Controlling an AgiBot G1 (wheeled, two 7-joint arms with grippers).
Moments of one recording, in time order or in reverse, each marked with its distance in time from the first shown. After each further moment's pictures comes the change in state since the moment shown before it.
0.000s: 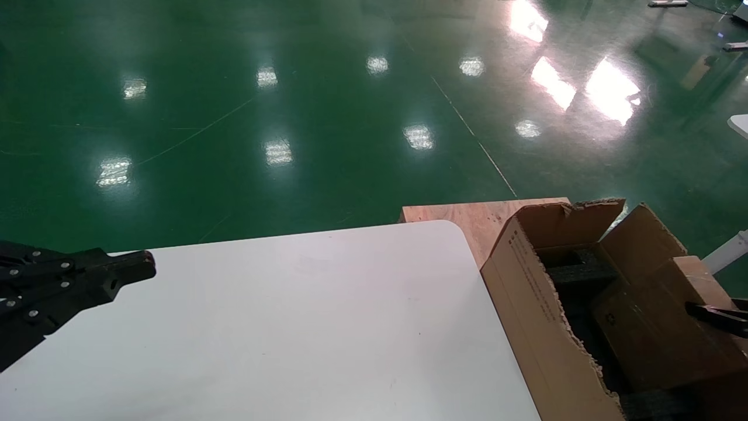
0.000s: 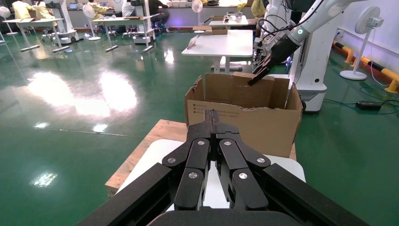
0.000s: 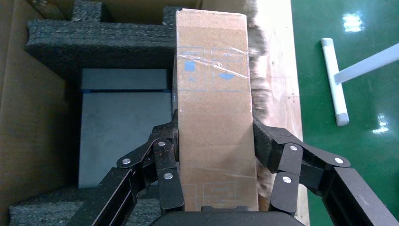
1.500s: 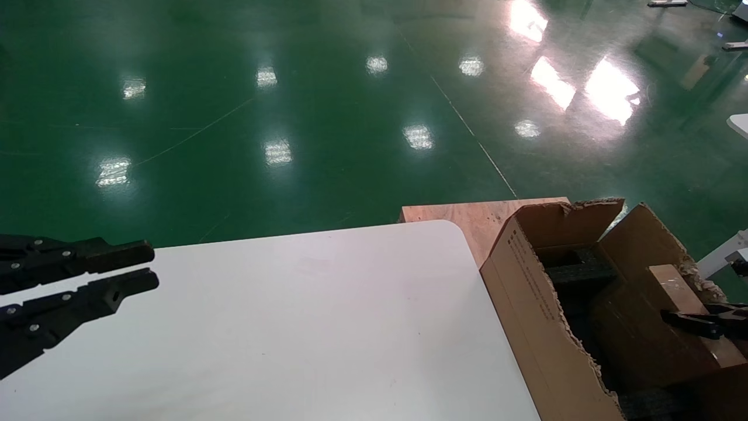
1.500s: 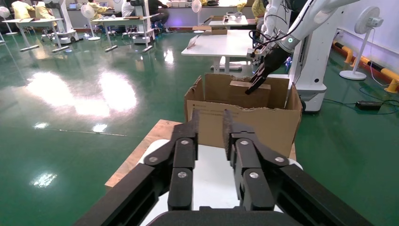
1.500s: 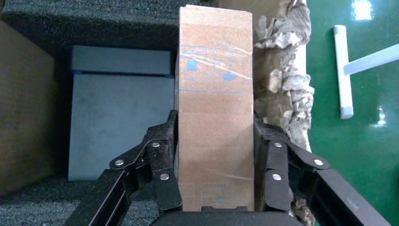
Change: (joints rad) left arm 0.000 0.000 0.000 0.000 0.000 0.000 0.000; right arm -0.098 -0.178 -0.207 -0.117 0.313 0.096 -0.146
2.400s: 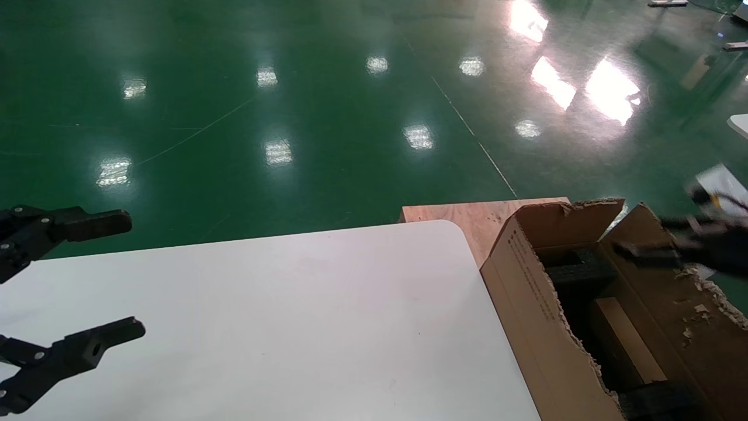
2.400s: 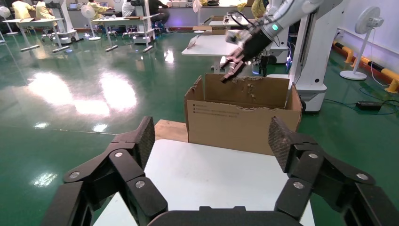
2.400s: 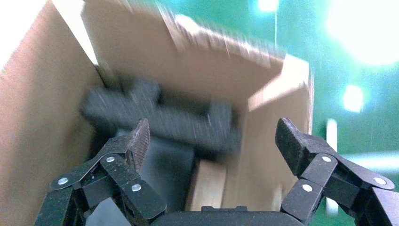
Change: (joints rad) left arm 0.000 0.000 0.000 0.000 0.000 0.000 0.000; right arm 0.125 -0.053 0.117 0.137 -0.017 -0.001 -0.137
